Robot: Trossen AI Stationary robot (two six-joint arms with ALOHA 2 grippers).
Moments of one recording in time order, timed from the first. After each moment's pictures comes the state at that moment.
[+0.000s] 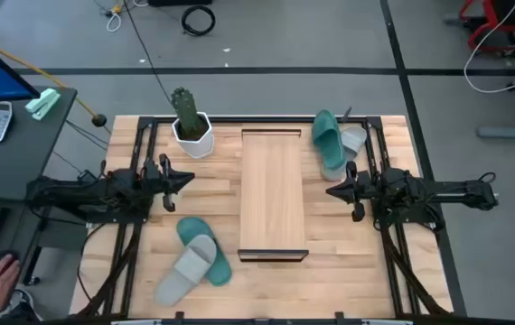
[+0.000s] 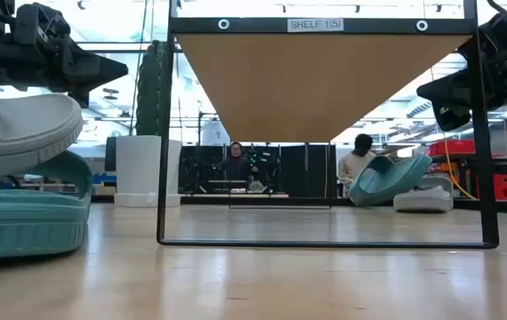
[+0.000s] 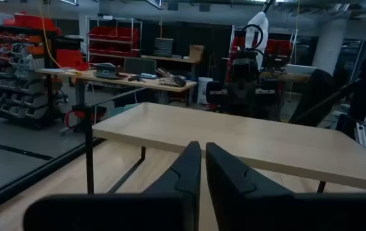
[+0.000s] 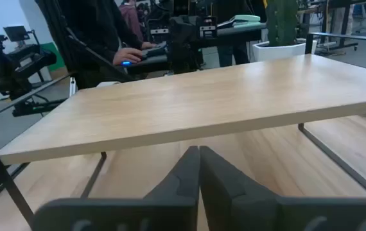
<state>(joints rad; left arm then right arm) 0.00 0.14 0.01 0.26 -0.27 -0.09 -0.04 0.10 0.02 0.01 -0.04 0.18</state>
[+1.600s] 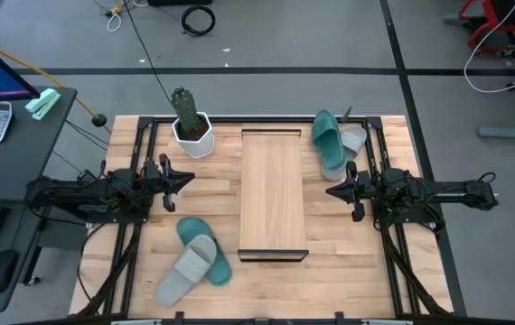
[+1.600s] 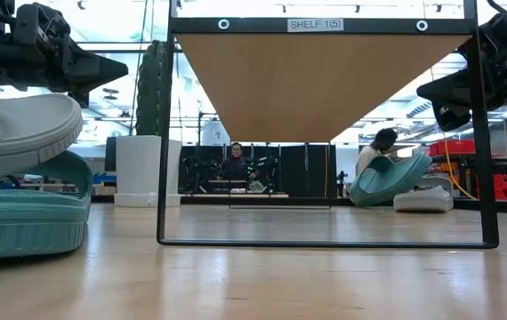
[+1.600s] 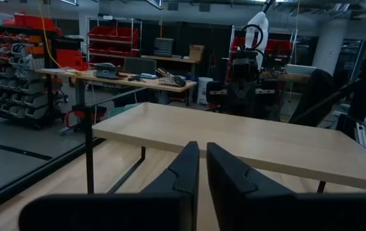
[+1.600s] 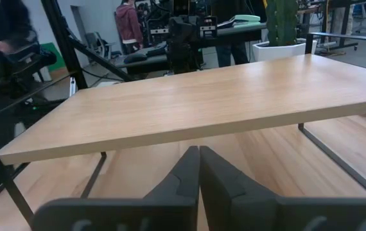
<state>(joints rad) 0.00 0.14 0.01 0.26 -0.27 -0.09 -0.04 0.10 0.02 0.02 -0.04 0.18</state>
